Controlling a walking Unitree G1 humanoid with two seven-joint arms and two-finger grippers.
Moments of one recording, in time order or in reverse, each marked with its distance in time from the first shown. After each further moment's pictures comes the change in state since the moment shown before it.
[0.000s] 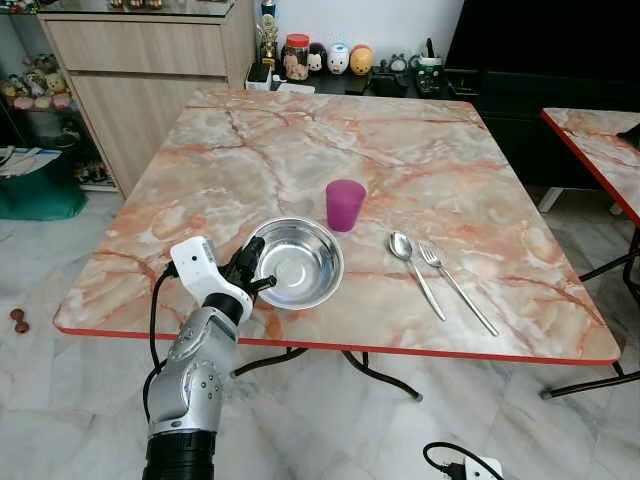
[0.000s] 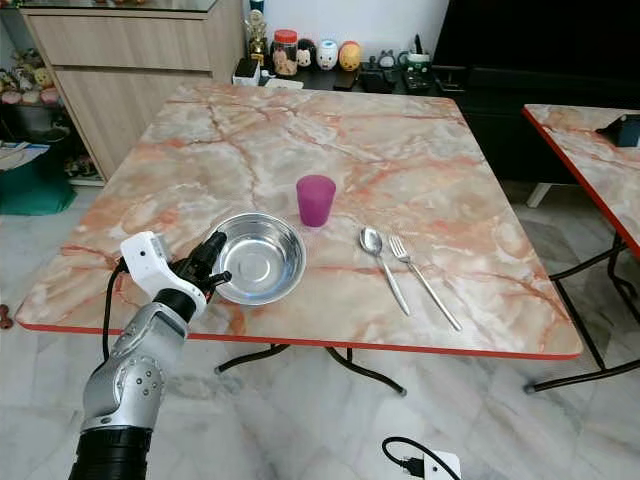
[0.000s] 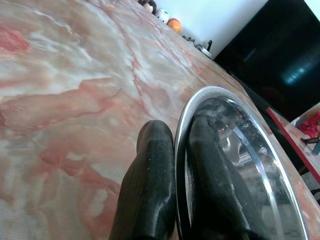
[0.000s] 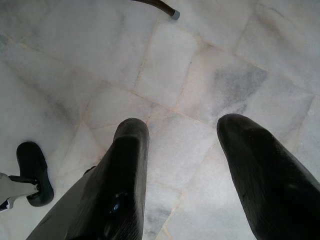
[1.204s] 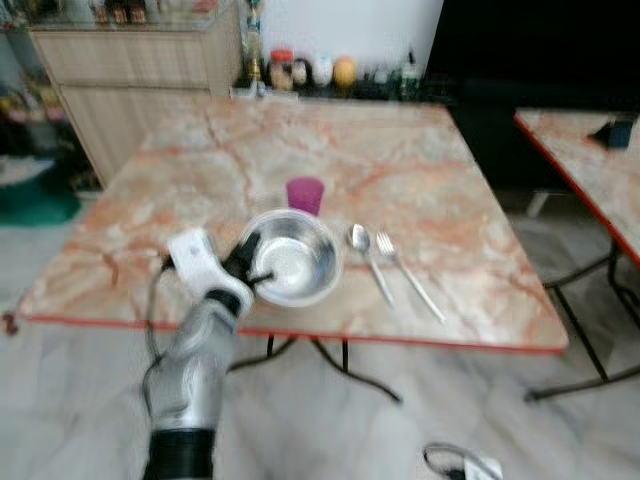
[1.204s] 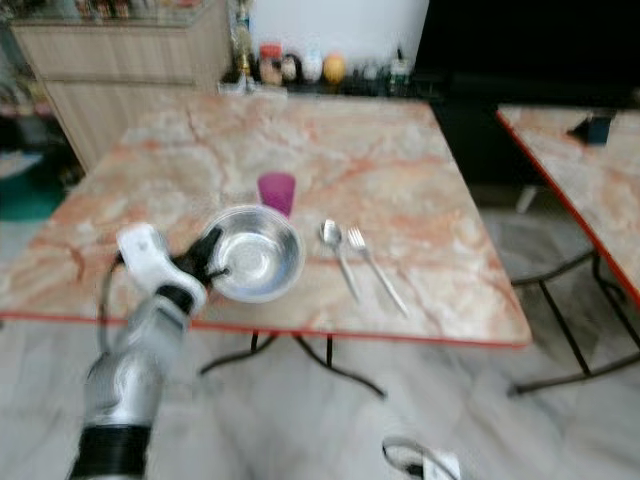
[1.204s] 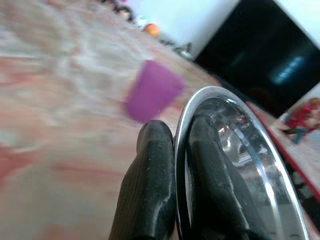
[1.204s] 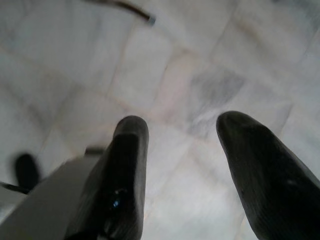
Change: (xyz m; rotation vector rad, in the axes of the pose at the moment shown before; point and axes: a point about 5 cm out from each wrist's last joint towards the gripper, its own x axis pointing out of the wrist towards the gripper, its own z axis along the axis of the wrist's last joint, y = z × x) left arm 0.005 -0.014 -0.001 0.028 0.001 -0.043; right arm -0.001 -0.005 -0.002 -0.005 0.003 -0.002
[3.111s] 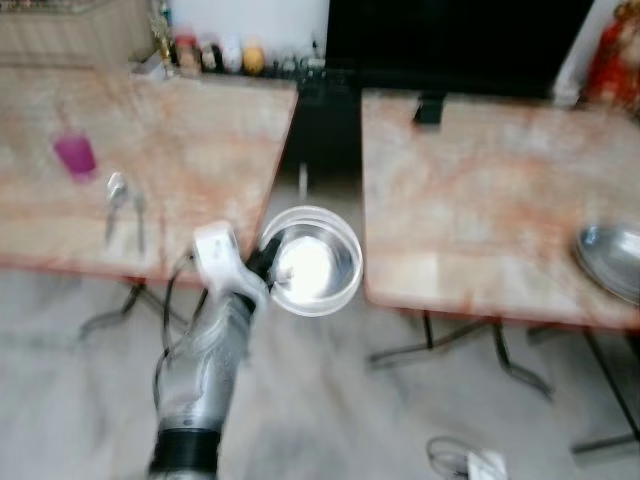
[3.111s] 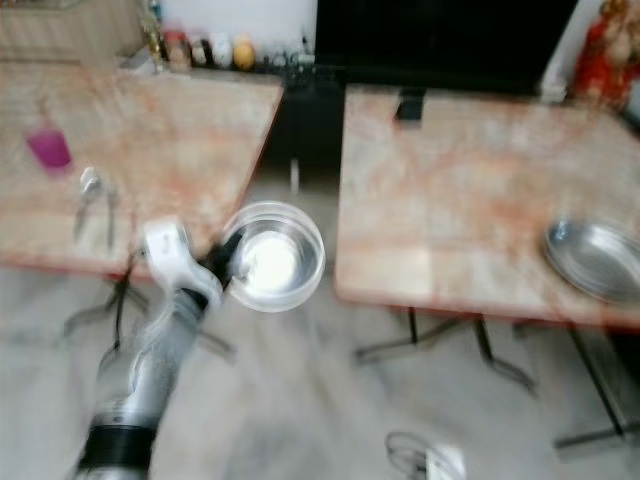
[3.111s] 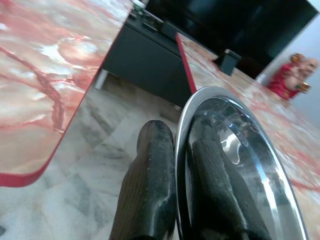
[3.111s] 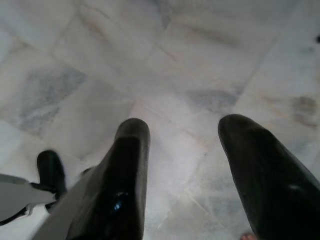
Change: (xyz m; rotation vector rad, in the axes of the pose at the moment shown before) left arm 0.001 0.012 0.003 0.057 0.010 0.025; right arm 0.001 0.014 0.002 0.011 -0.009 0.032
